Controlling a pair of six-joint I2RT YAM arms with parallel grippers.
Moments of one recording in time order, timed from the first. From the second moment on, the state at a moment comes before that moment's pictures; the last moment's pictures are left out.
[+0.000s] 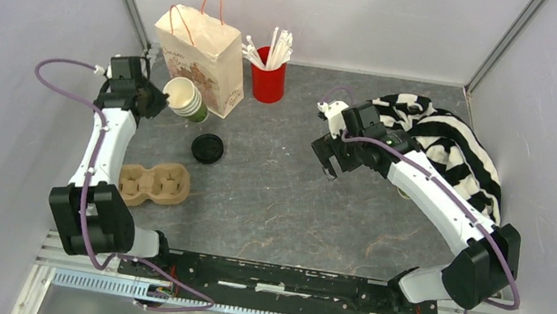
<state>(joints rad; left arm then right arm) 0.20 1.37 1.22 -0.57 0.00 -0.74 0.60 1.44 1.27 -0.77 0.03 -0.13</state>
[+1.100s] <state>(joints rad) 0.18 1.39 1.20 -0.54 0.06 -0.76 0.78 2.33 1.82 0.34 -0.47 1.06</state>
